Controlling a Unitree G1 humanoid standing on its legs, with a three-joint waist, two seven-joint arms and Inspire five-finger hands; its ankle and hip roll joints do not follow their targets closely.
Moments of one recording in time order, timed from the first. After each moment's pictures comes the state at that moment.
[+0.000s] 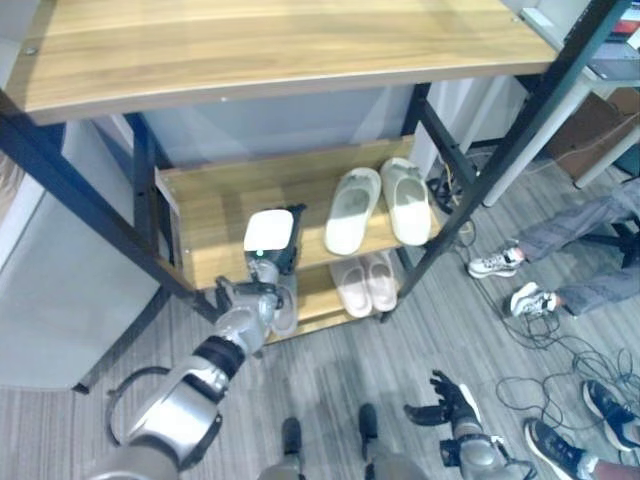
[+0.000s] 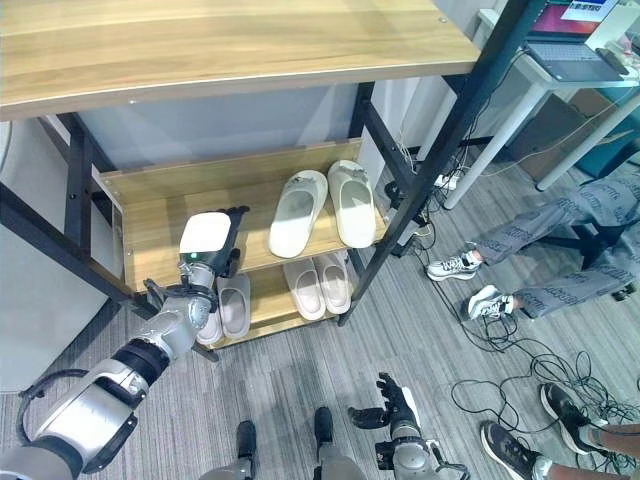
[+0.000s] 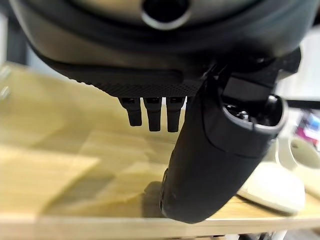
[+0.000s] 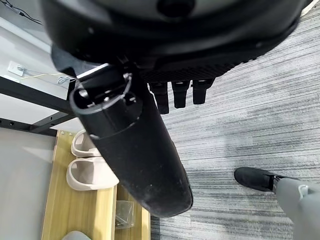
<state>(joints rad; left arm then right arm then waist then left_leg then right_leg) -0.67 0.36 -0.48 0.74 0.47 0.08 0.43 -0.02 -0.24 0.32 0.88 0.20 -0.18 -0.25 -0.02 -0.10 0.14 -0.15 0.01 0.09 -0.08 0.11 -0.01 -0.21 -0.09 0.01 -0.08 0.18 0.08</state>
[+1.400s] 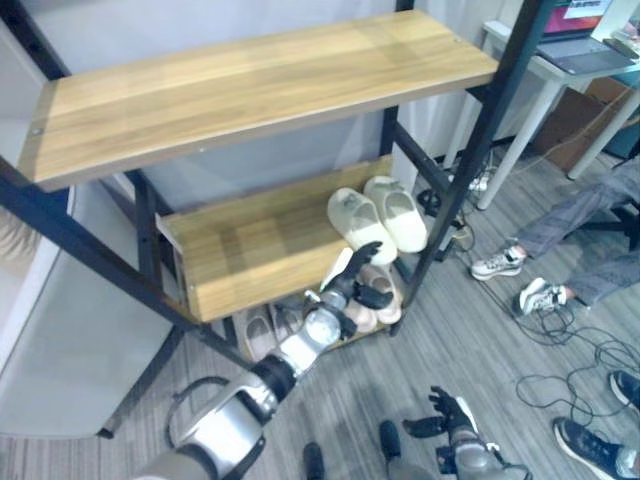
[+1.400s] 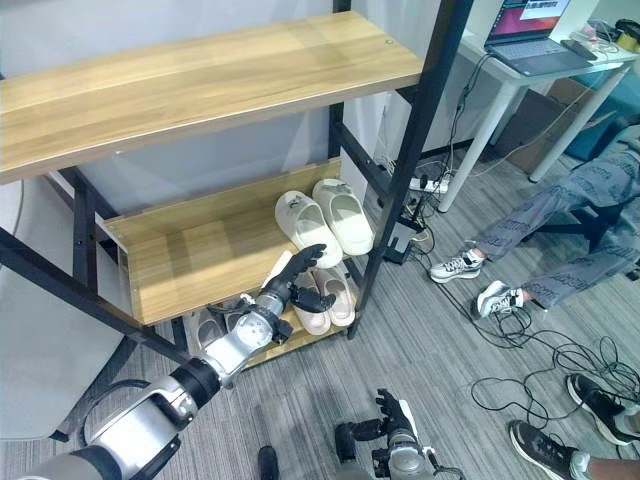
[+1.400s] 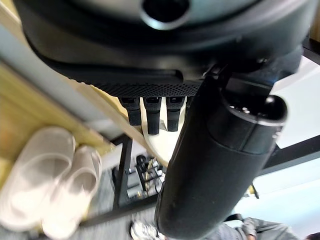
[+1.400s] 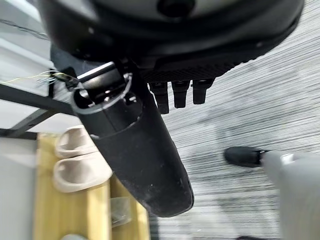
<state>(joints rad) -0.72 0.14 -0.67 0.79 -0.08 -0.04 0.30 -0.01 -0.24 0.34 0.96 0.20 -0.11 -0.26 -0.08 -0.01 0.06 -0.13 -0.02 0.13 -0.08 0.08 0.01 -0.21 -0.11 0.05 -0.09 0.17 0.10</state>
